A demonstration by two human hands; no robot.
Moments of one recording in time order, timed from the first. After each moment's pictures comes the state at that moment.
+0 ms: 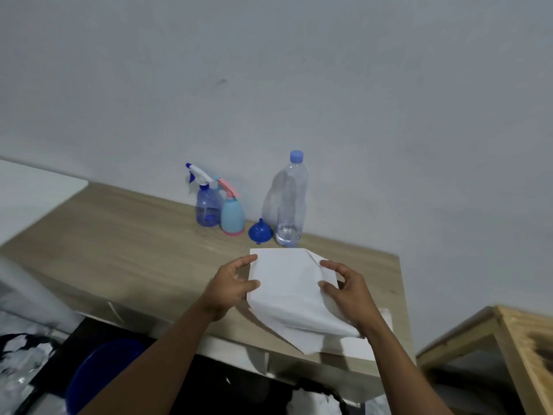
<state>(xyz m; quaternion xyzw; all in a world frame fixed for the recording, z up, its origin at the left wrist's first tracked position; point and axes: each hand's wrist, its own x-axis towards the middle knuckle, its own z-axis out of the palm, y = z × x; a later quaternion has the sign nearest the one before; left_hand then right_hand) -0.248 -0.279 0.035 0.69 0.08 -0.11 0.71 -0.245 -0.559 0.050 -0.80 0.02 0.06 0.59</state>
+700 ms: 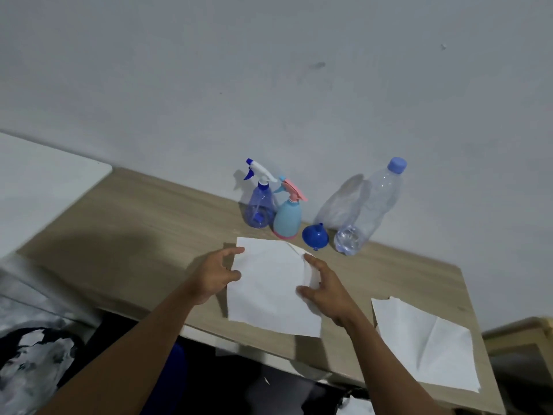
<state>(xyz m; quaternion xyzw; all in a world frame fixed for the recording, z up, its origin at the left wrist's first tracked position) -0.171 -0.043 -0.003 0.74 0.11 -0.17 0.64 -0.180 -0.325 0.018 -0.86 0.01 0.17 0.48</state>
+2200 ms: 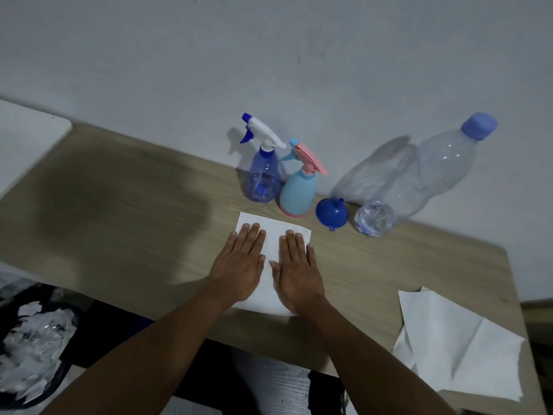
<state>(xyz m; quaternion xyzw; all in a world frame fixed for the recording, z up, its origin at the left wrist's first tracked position) -0.112 -0.086 -0.127 0.99 -0.13 -0.05 0.07 -0.119 -0.258 -0.120 -0.99 -0.13 0.09 0.07</state>
